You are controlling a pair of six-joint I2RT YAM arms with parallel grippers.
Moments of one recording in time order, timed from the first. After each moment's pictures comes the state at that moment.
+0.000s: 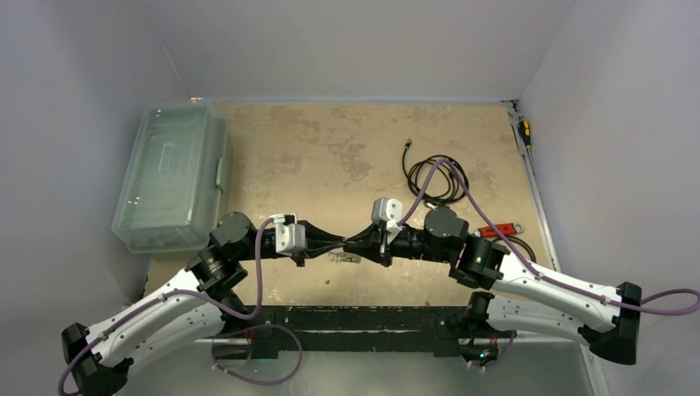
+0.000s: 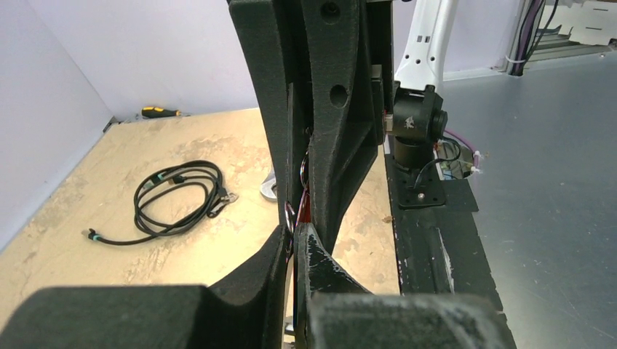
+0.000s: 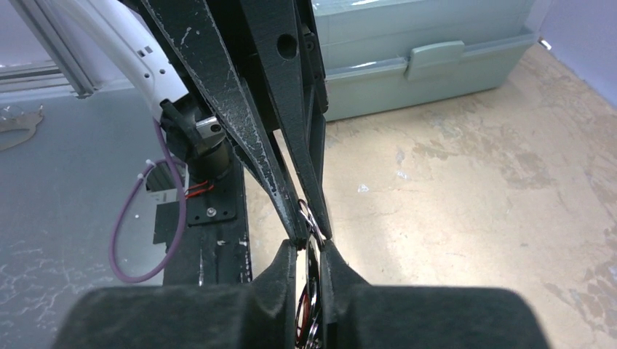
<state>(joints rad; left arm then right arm) -0.85 0.66 0.57 0.18 0.63 0.12 1.10 0.88 0.77 -0.01 -0.25 -0.02</state>
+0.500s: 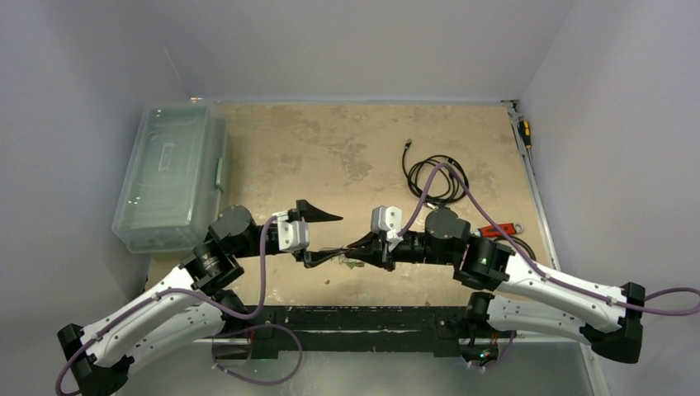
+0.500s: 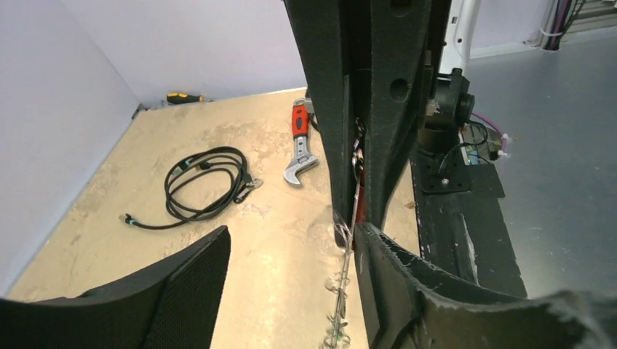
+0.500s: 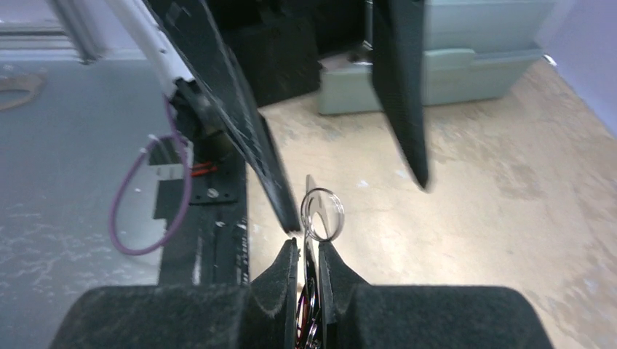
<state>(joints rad) -0.85 0.68 0.68 0.02 0.58 0.22 1.12 0.86 0.81 -0.11 -0.27 -0.10</state>
